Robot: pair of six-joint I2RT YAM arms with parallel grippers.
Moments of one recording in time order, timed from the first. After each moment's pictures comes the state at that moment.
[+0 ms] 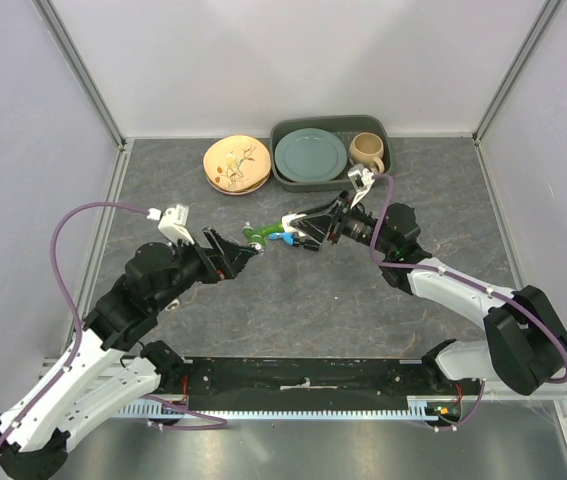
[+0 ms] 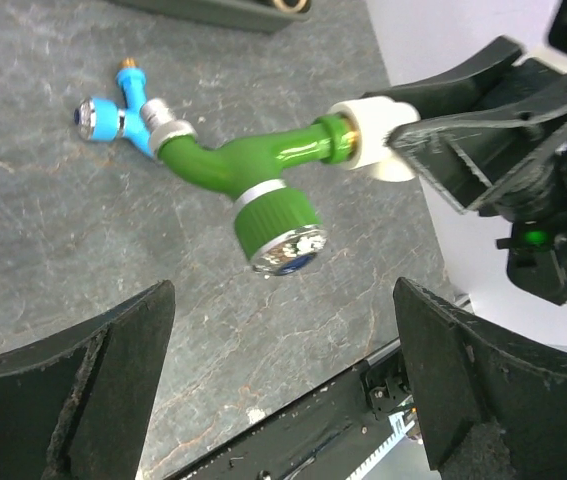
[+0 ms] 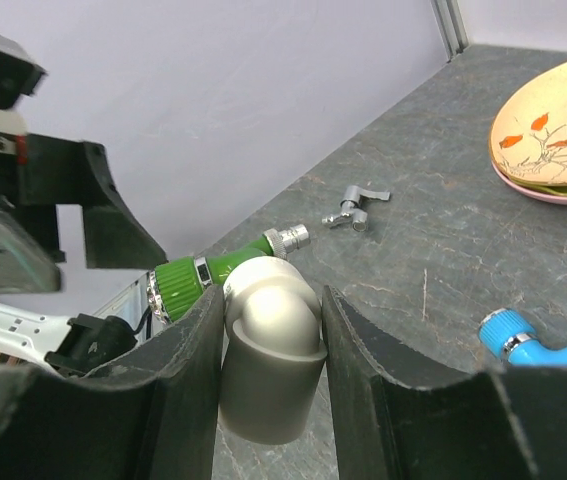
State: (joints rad) left arm -0.68 0.59 0.78 -0.44 -0.06 -0.76; right arm 0.56 1.33 0.68 0.81 -0.55 0.62
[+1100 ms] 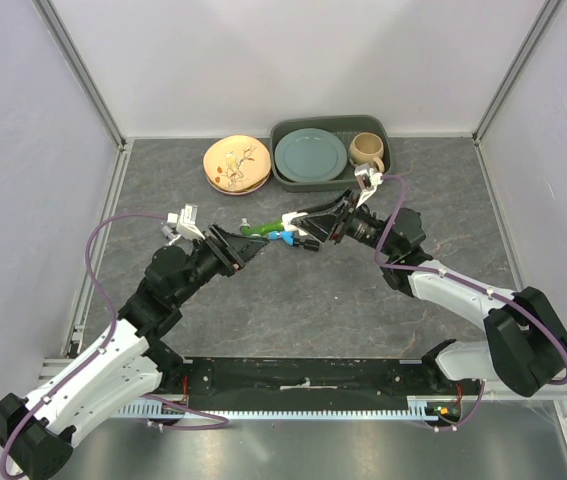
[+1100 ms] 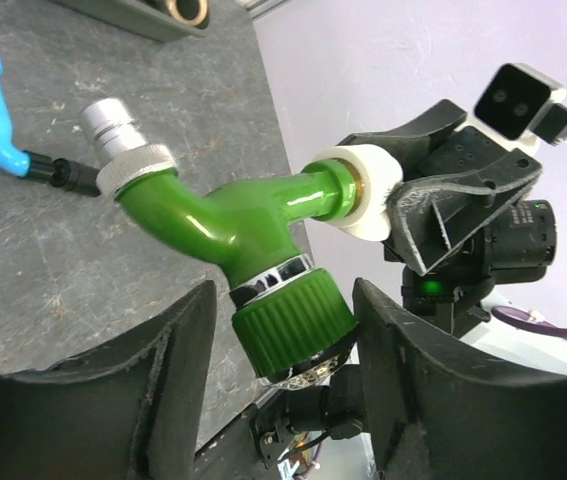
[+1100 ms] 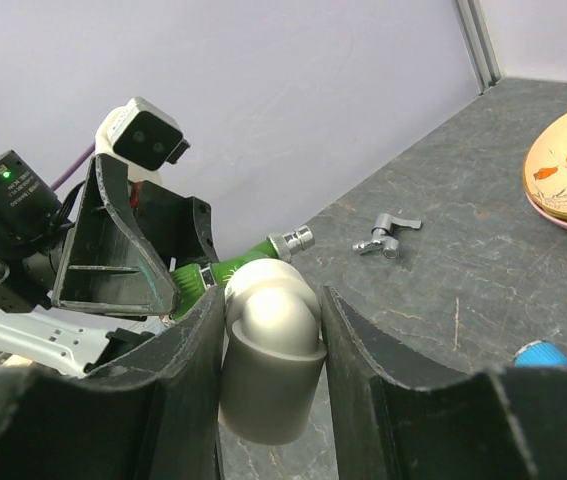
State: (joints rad) left arm -0.63 0.68 0.52 0.08 0.07 -1.06; right arm 0.56 1.32 0.65 0.93 -0.57 0.69
